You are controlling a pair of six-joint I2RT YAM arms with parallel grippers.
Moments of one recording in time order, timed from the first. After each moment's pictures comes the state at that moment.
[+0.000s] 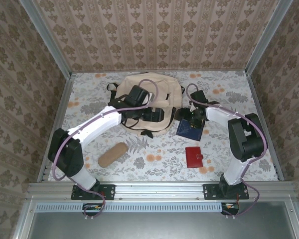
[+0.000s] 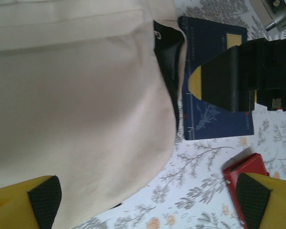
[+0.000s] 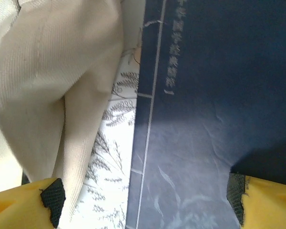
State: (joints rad) left arm -0.73 1.63 1.32 -0.61 0.20 -0.45; right arm 0.24 1.74 1.06 -0.48 -0.27 0.59
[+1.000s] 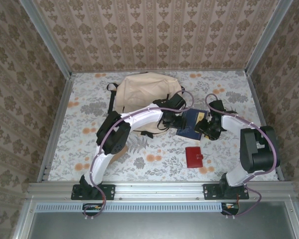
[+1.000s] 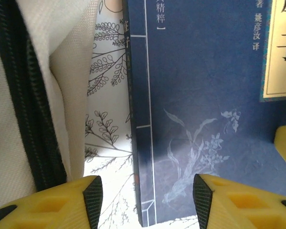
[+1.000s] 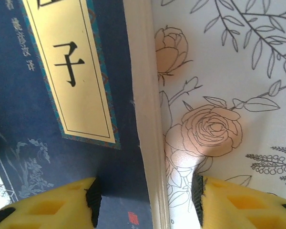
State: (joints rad) left arm -0.92 2.23 1.79 -0.69 0.17 -0.56; right arm 0.05 1.58 0.84 -0.57 -0.24 0.57
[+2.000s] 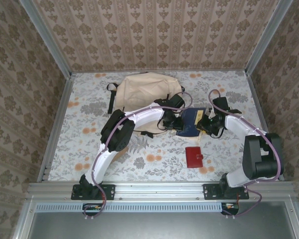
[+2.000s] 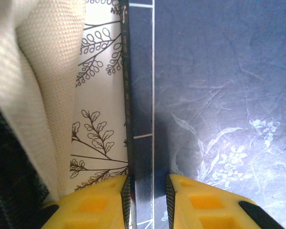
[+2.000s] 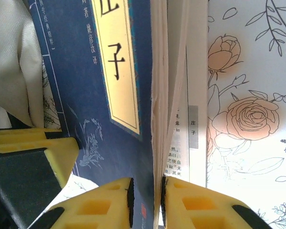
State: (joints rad) left arm -0.89 2.31 1.84 -0.73 0.29 -0.59; right arm 0.04 1.49 0.87 -0.60 -0.35 0.55
